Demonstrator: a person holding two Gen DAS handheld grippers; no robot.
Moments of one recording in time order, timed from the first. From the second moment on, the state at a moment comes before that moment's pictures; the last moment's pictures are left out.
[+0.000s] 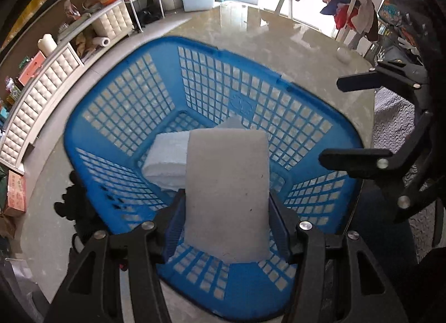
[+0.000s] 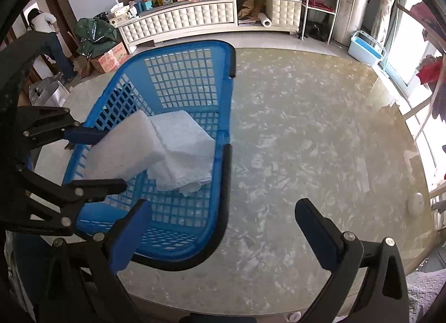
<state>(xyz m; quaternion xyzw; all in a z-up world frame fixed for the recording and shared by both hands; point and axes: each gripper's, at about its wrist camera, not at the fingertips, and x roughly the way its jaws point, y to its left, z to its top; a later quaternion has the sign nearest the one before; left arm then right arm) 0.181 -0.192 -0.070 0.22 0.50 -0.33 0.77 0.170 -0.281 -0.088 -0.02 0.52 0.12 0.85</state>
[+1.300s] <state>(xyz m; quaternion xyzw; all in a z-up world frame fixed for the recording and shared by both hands) 0.185 -0.199 -0.063 0.23 0.50 -0.27 0.79 0.167 -0.284 -0.080 0.01 0.51 0.12 0.85</state>
